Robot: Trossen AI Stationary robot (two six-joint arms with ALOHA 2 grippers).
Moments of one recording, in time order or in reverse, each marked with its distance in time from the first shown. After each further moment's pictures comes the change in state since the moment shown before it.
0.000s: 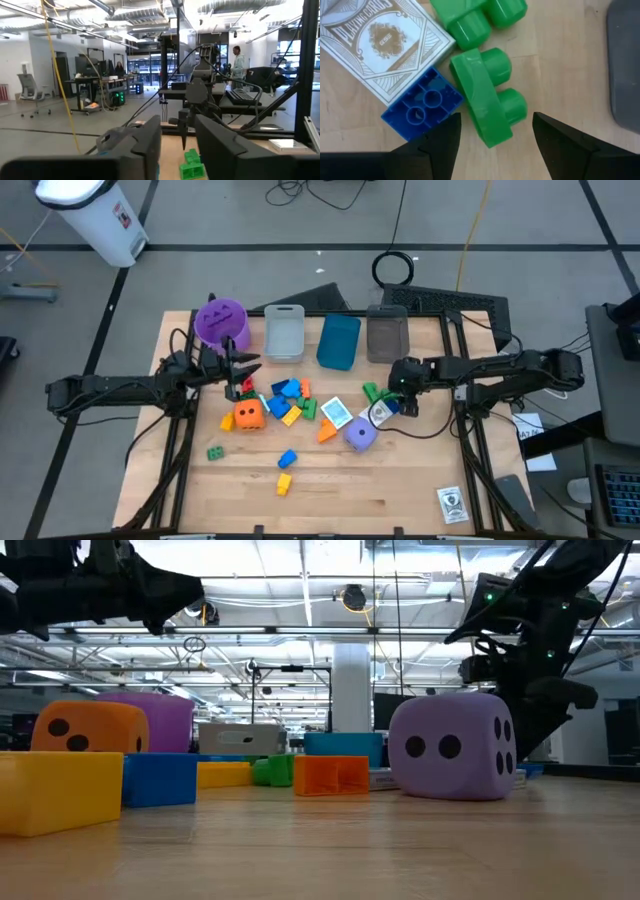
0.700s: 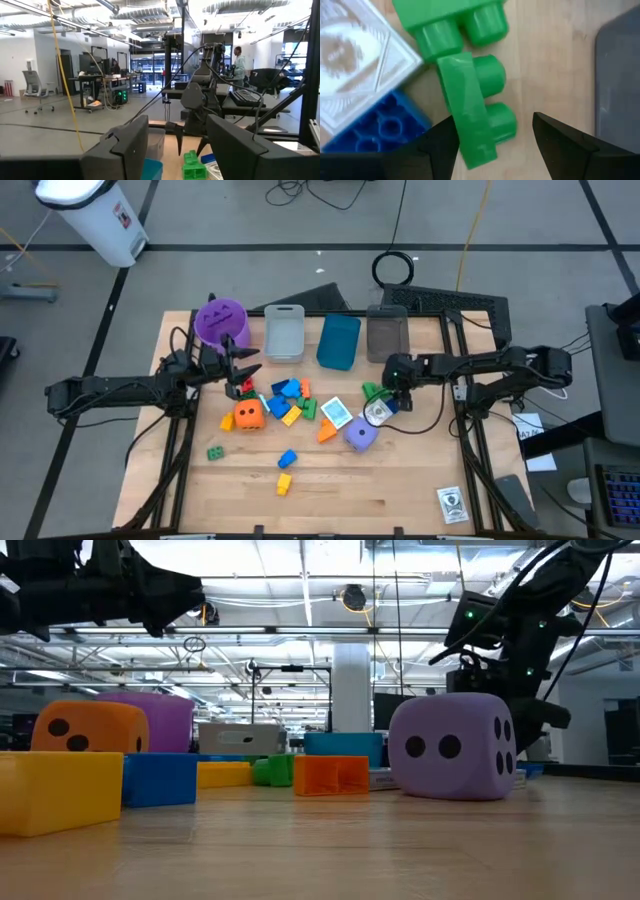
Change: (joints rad) left arm 0.025 0.000 0.000 -0.005 0.005 -0.020; right arm -0.078 0.111 0.000 0.157 -0.005 -0.145
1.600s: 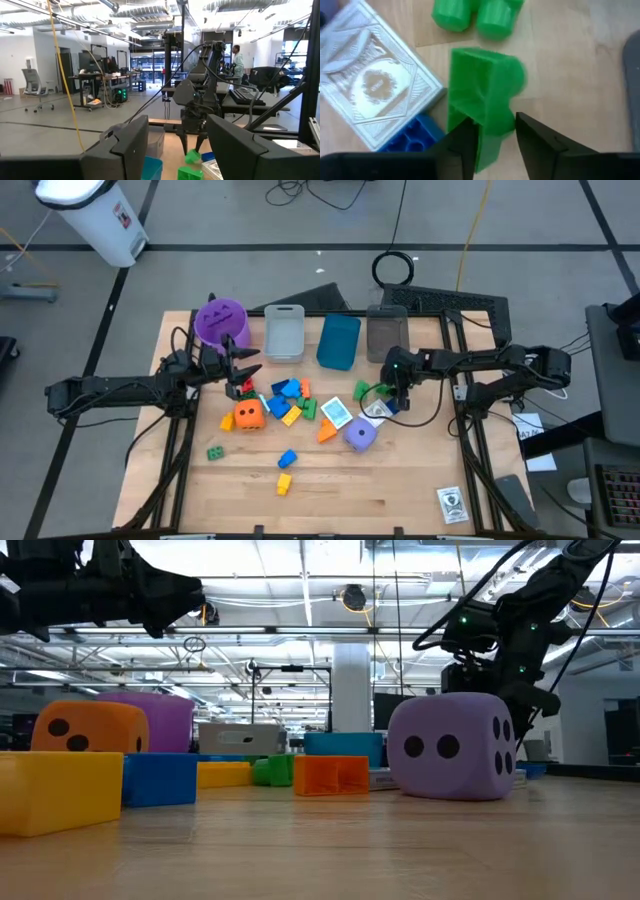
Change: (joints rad) left arm 0.000 0.000 0.000 -0.008 0.000 0.000; right arm -0.079 0.007 0.000 0.046 -0.208 0.027
